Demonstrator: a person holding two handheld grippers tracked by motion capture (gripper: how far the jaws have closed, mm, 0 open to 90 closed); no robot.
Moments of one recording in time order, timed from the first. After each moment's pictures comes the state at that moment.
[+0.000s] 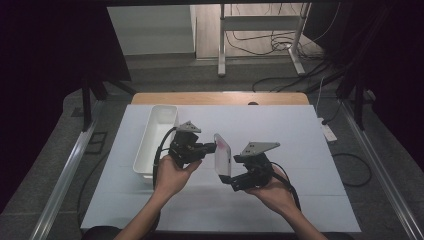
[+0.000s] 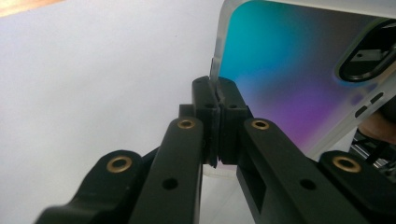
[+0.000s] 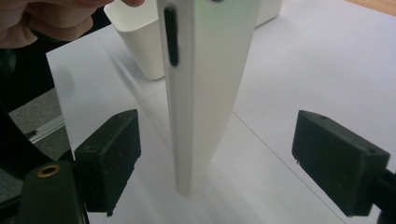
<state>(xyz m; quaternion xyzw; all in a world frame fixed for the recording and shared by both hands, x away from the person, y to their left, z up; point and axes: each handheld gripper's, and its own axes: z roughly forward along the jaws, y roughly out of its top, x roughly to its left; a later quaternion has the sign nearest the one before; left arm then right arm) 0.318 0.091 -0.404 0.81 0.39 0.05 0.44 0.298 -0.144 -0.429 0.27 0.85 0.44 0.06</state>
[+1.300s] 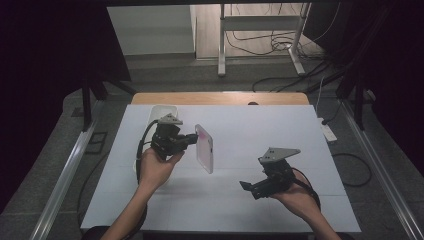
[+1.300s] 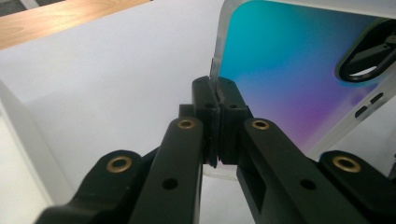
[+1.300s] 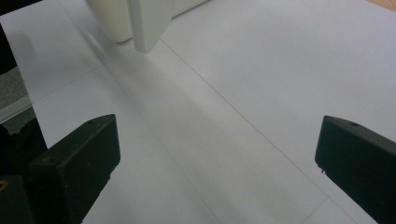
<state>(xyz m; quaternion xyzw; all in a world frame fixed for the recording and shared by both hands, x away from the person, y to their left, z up) 0.327 0.134 -0.394 0.80 0.42 0.09 0.42 0.286 -0.194 -0.431 0.29 0.87 0.39 0.11</state>
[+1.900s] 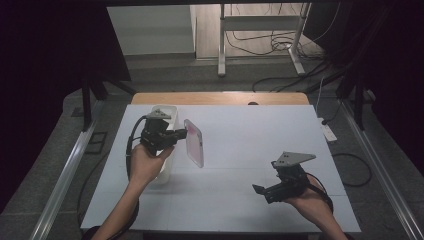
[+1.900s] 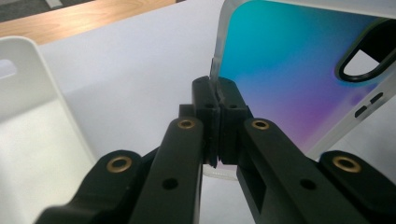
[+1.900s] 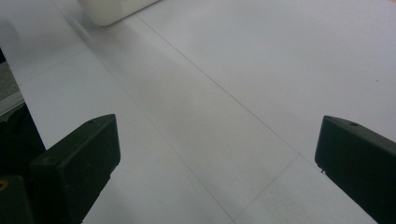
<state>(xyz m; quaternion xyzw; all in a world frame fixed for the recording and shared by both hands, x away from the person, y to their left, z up) 0.335 0.163 -0.387 0.78 0.45 0.11 0.42 0.277 -0.226 -0.433 0.31 0.86 0.38 0.12</state>
